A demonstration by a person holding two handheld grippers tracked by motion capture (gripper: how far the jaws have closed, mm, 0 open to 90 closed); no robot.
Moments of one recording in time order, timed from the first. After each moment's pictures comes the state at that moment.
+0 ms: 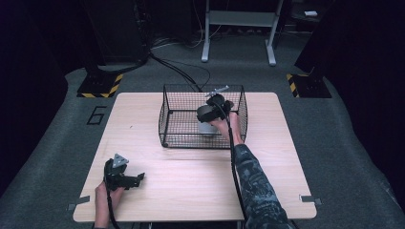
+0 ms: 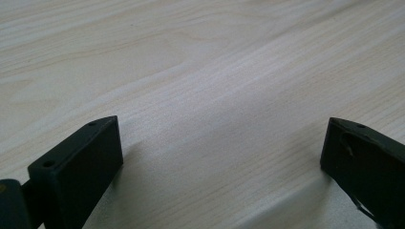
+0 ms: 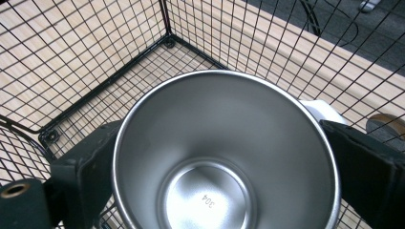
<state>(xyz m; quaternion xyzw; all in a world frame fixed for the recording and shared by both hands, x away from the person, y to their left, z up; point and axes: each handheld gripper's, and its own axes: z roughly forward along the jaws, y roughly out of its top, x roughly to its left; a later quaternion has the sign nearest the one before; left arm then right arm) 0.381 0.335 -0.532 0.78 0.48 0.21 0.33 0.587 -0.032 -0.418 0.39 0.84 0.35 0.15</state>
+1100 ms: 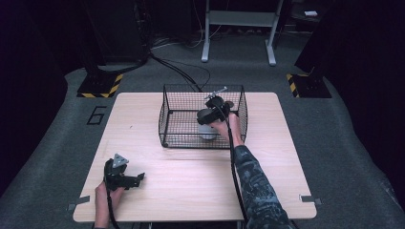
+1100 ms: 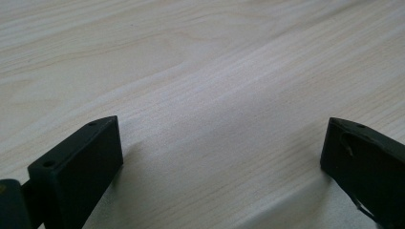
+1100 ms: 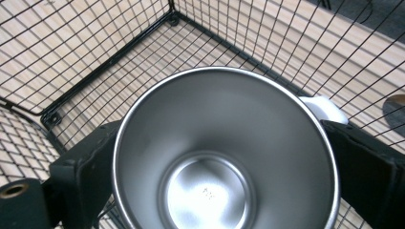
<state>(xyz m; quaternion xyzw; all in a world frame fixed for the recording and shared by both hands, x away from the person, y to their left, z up) 0.381 0.335 -0.532 0.78 0.48 0.21 0.33 0.586 -0.030 -0.424 0.39 0.85 0.33 0.13</state>
